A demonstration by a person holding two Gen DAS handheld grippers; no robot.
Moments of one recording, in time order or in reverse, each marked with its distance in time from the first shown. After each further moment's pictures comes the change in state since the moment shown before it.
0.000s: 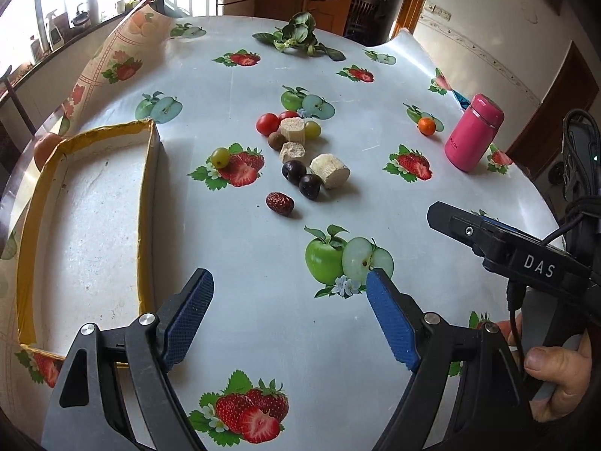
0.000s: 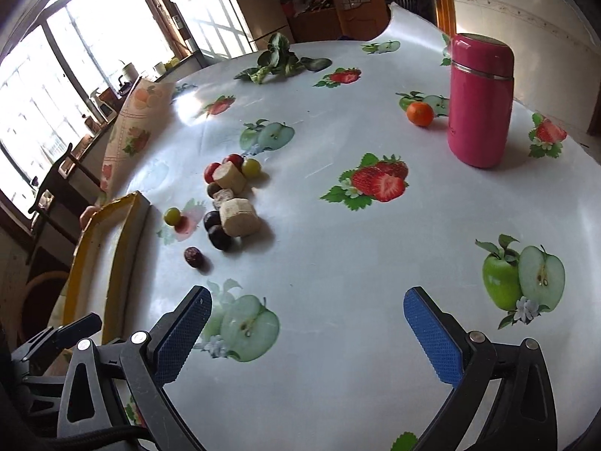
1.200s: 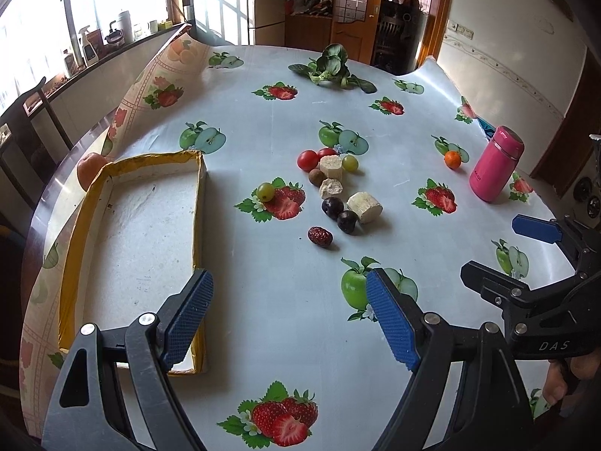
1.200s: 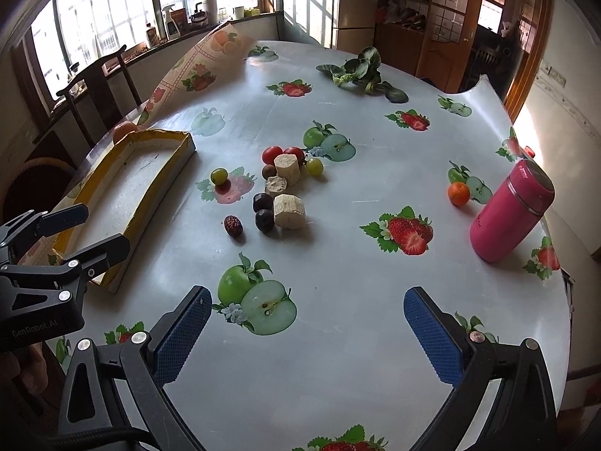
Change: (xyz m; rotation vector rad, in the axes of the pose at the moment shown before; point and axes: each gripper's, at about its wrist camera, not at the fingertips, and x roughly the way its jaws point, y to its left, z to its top) left arm -0.024 0.013 0.012 -0.022 -0.079 0.115; right arm -0.029 0.057 0.011 -0.425 0.052 -0.085
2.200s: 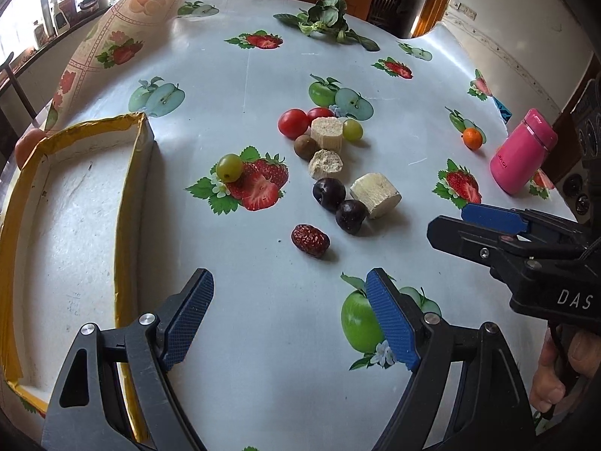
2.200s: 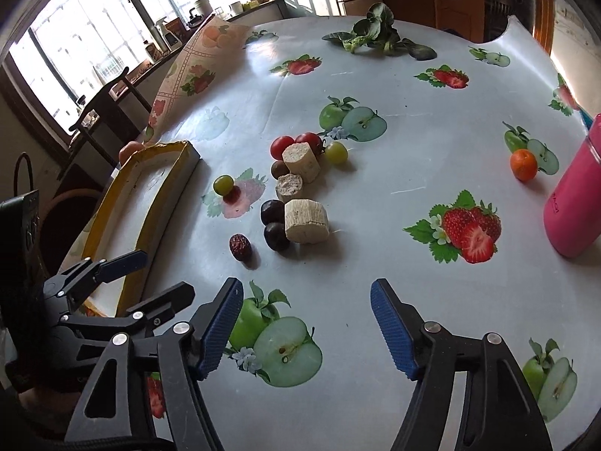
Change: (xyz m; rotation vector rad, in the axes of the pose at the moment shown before) left arm 0.105 -0.004 0.018 -0.015 0.145 -0.086; right arm 0.090 -0.026 0.034 0.149 0.076 0.245
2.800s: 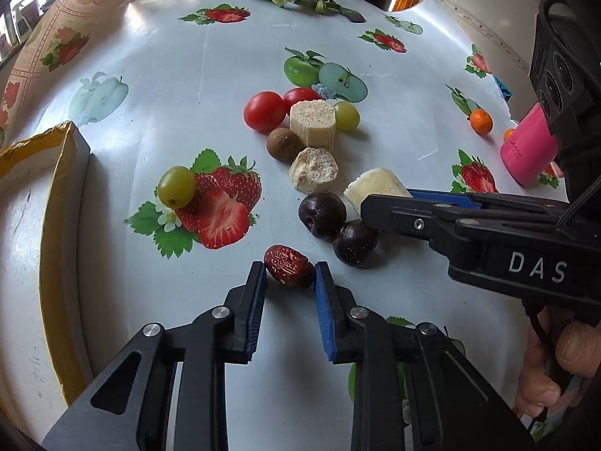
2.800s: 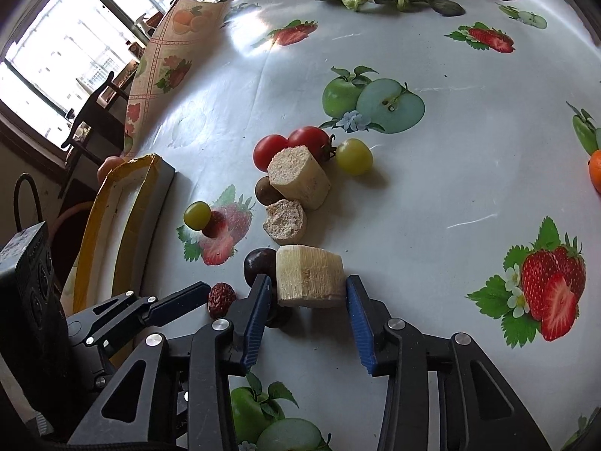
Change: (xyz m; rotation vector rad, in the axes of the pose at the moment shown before) left arm 0.055 -0.005 0.023 0.072 0.069 -0.080; right arm 0.075 -0.012 0.037 0.086 0.077 0.062
